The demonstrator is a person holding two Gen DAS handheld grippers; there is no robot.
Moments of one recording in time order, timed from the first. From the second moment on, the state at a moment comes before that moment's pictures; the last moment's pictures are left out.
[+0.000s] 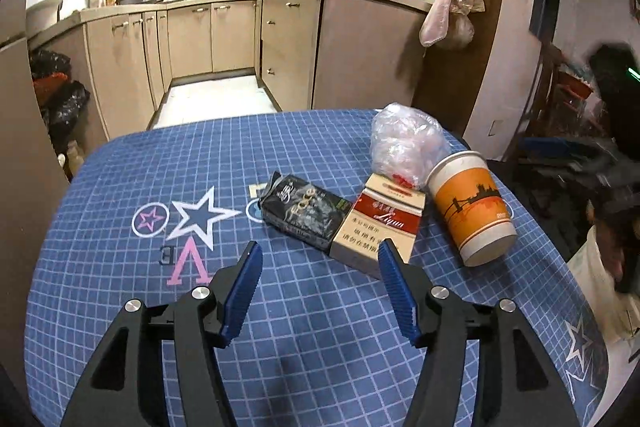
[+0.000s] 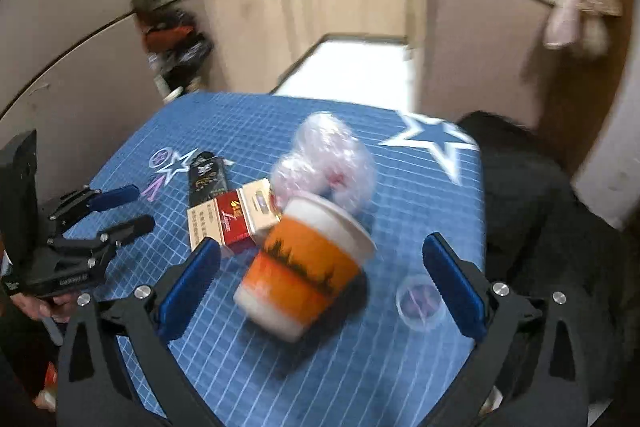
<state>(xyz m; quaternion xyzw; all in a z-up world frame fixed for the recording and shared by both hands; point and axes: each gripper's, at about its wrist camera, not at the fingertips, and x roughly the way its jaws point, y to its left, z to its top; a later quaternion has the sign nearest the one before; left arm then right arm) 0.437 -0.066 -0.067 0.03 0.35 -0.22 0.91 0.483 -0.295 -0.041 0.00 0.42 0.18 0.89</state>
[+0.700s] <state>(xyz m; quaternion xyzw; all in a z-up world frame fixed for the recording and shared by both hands) 0.458 -0.047 -0.053 0.01 0.35 -0.19 0.92 0.394 -0.253 -0.034 -0.17 0.48 0.37 0.78</state>
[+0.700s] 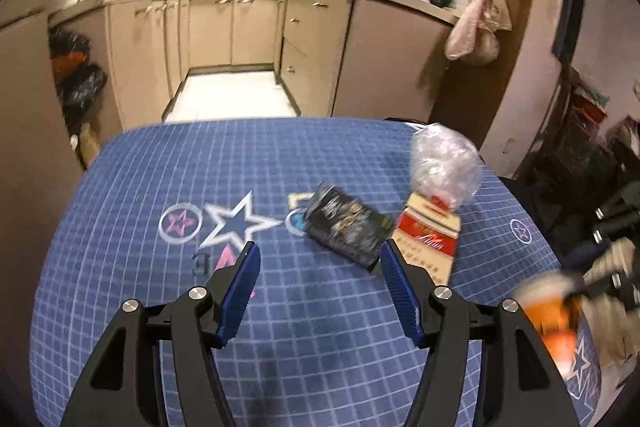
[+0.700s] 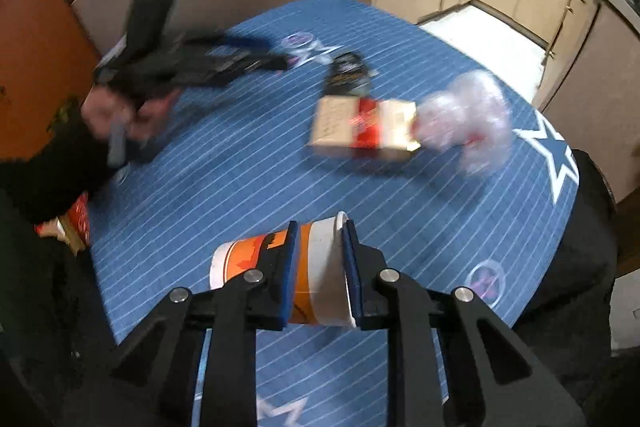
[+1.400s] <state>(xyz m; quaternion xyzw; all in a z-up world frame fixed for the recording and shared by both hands) 0.466 -0.136 -0.046 0.11 0.34 -0.28 0.89 0.291 -0.289 -0.061 0.09 0.49 0.36 0.79</state>
